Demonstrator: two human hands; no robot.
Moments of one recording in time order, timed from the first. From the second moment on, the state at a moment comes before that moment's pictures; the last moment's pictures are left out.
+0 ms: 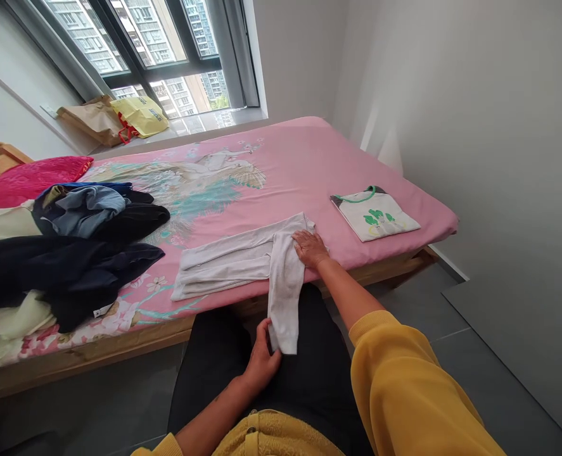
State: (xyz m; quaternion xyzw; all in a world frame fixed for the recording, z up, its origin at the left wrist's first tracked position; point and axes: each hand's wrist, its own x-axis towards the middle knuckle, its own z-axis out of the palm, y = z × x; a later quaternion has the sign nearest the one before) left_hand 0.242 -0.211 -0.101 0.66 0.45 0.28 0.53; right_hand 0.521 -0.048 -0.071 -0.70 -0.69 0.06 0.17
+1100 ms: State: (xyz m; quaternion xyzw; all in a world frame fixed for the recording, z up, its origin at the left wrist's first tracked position) left_hand 0.206 -0.228 -0.064 0.70 0.46 0.40 0.37; right_hand 0.517 -0.050 -0.074 -0.70 -0.69 0.05 0.19
